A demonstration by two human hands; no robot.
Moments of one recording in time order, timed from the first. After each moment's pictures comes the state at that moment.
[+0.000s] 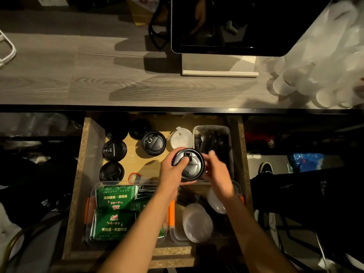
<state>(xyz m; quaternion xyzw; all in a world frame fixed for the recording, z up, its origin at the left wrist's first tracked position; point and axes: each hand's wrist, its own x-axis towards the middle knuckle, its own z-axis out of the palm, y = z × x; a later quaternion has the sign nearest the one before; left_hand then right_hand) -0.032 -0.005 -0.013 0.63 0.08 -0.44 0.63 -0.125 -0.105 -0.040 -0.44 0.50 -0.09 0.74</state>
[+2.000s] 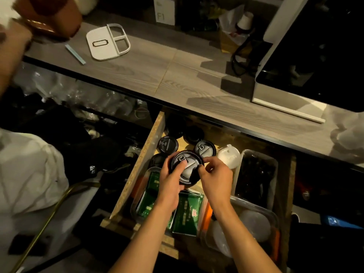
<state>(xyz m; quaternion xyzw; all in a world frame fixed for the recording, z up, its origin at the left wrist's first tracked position) 0.006 0.127 0.022 0.56 0.20 -0.29 0.75 -0.032 0.017 0.030 -0.81 0.38 -0.06 0.43</state>
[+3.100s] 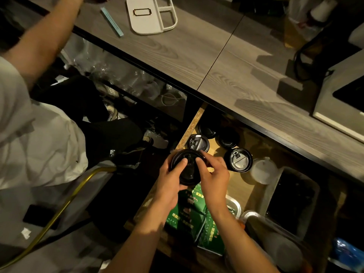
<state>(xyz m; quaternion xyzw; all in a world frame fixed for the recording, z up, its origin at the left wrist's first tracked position) 0.078 0.210 -0.019 0.53 0.30 -0.28 0.74 0.050 0.105 -0.013 -0.74 0.32 -0.08 0.59</state>
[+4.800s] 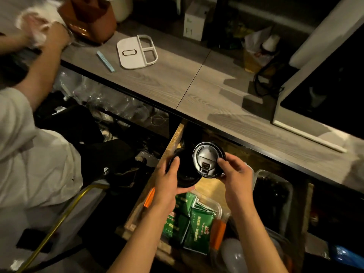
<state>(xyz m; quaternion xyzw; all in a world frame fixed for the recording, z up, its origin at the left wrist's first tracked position) 0.060 0.168 0.049 0.57 0.28 -0.26 0.73 0.019 0.024 0.080 -0.58 0.37 -0.11 0.72</state>
